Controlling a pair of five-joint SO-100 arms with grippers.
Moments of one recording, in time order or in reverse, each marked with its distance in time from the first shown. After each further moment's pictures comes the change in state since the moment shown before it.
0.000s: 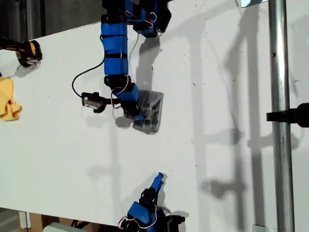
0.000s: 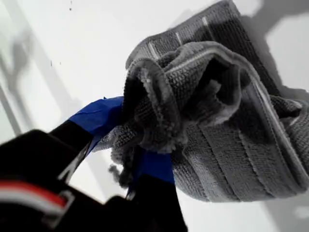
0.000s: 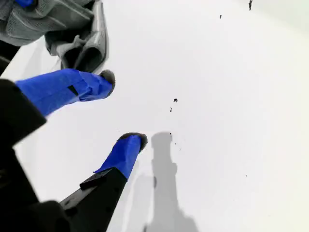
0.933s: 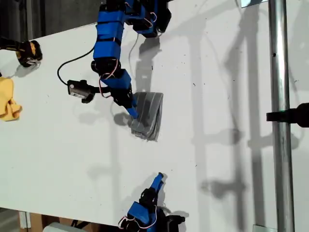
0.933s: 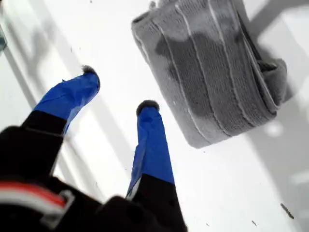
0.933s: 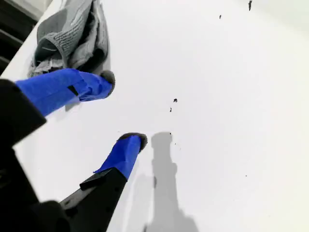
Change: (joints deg) arm 0 0.0 0.0 0.0 0.0 0.0; arm 1 0.4 17.8 -2.2 18.7 -1.1
